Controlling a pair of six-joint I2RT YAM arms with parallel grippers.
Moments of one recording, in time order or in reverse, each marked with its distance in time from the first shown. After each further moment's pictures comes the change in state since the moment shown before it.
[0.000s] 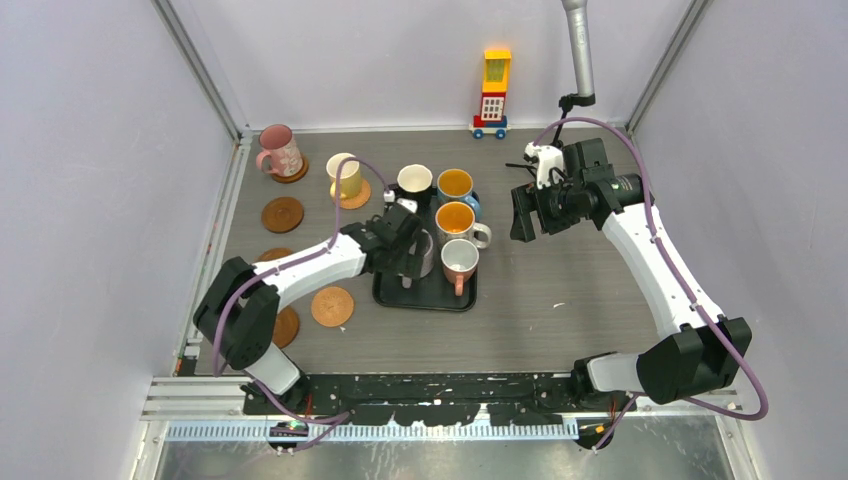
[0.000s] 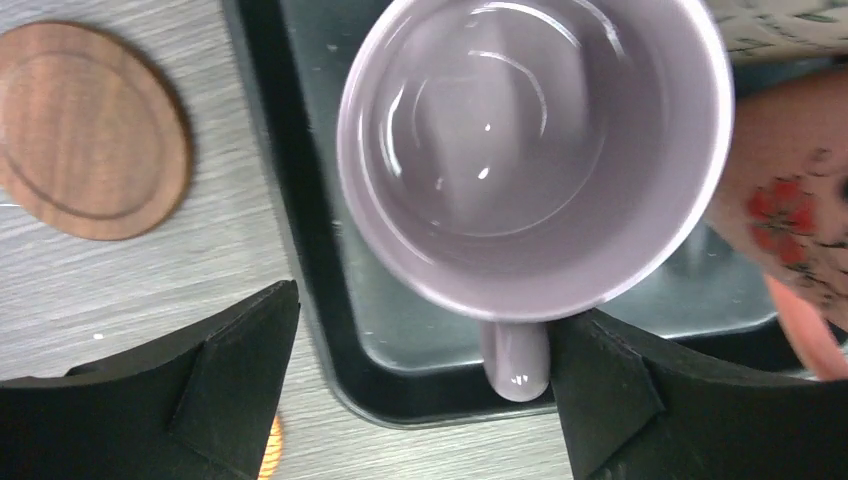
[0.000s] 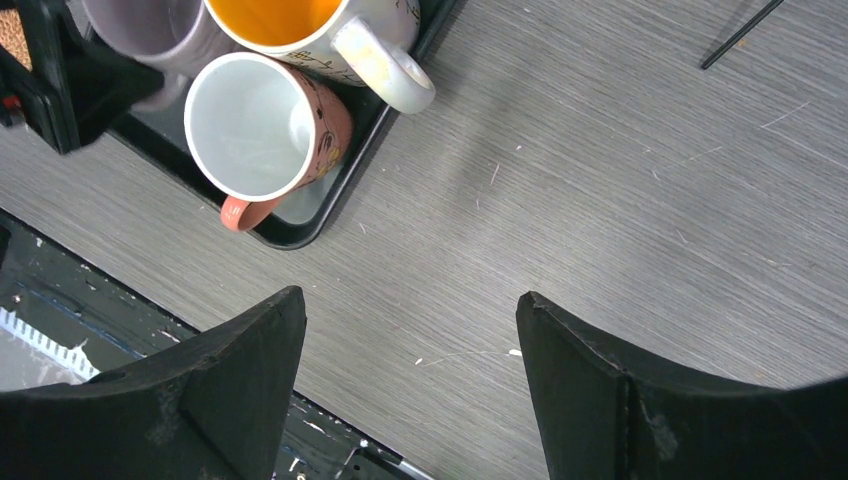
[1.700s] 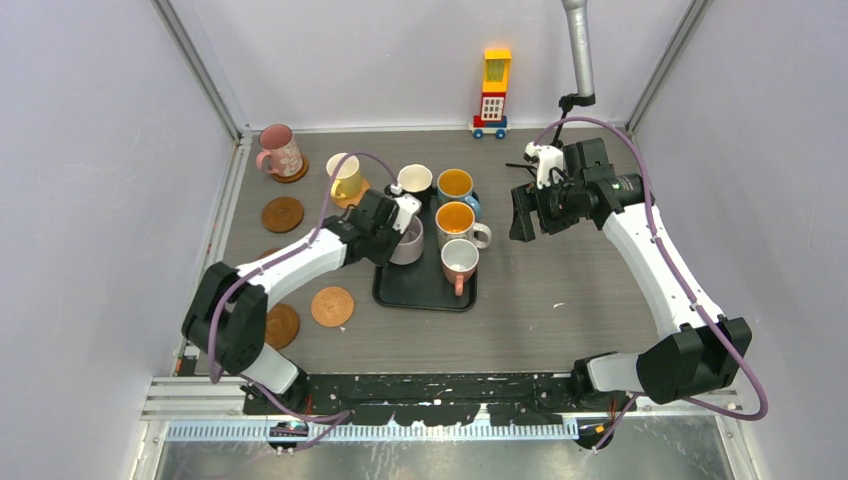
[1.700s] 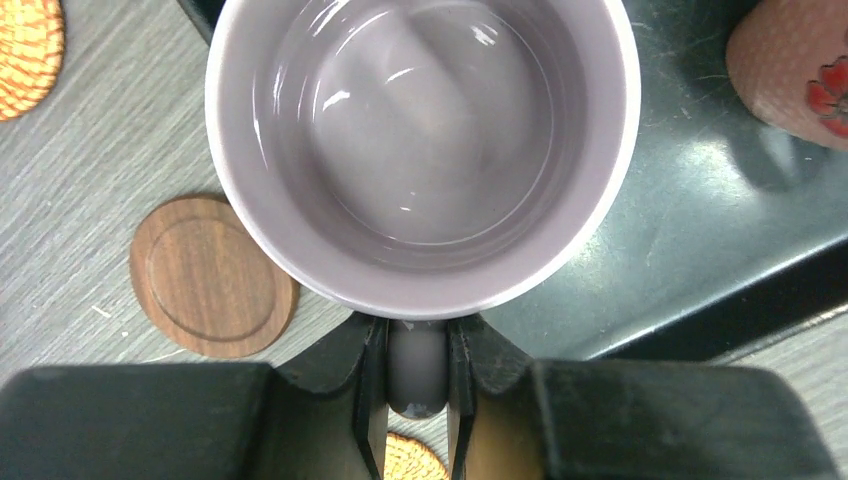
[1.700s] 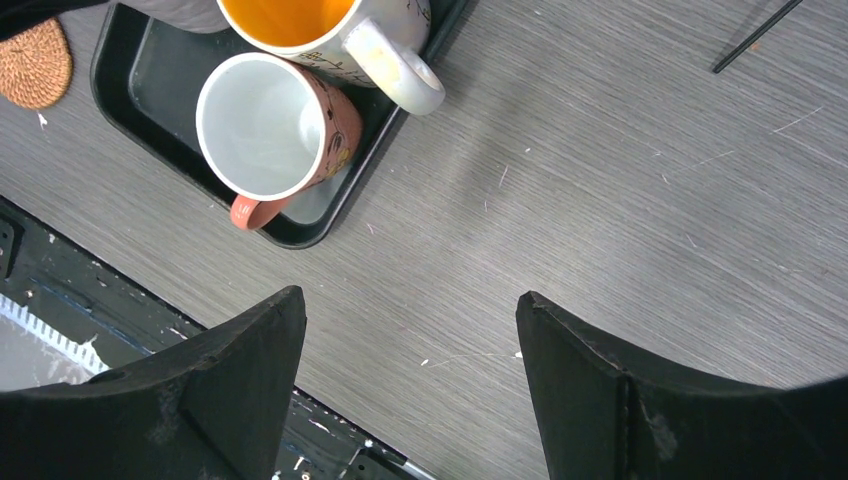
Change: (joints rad) left arm 0.163 -0.033 -0.028 0.089 0.201 0.538; right arm -0.004 0.000 0.000 0.000 -0.023 0.000
